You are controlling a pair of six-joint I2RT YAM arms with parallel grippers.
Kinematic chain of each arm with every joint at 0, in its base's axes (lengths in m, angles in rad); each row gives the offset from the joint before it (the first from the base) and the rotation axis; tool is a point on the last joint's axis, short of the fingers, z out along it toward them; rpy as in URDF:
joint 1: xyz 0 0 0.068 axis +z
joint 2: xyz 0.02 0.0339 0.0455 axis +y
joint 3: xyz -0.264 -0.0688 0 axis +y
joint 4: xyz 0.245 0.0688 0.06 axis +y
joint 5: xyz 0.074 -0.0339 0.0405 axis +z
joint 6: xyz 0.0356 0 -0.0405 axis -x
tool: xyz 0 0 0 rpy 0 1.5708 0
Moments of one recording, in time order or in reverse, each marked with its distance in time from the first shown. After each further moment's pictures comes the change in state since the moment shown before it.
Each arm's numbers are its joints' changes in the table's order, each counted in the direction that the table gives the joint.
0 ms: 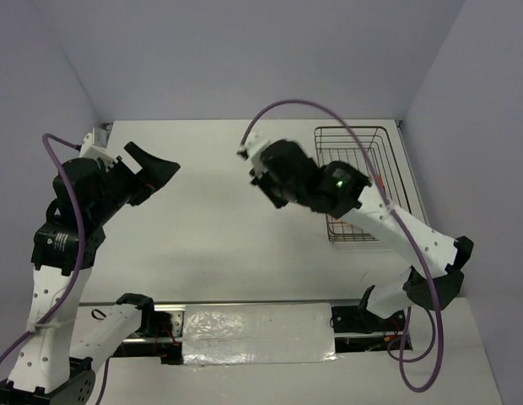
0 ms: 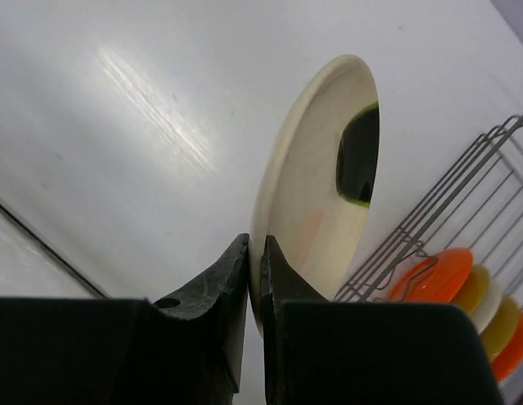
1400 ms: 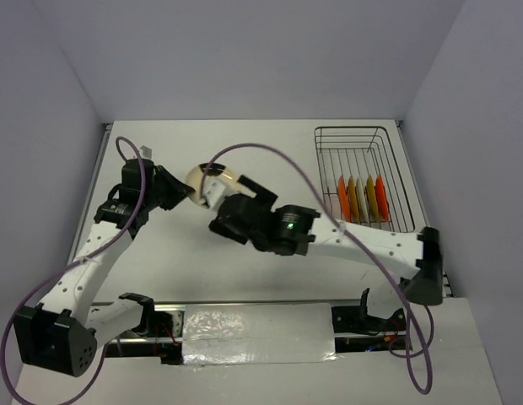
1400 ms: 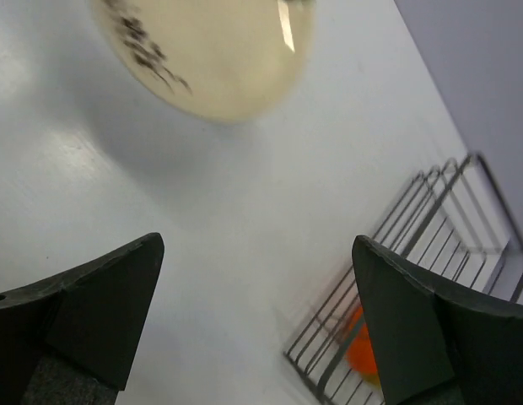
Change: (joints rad) left arm -0.042 0.188 0.371 -0.289 -0.056 0.162; right arm 0.383 0.117 0.280 -0.351 -0.446 0.211
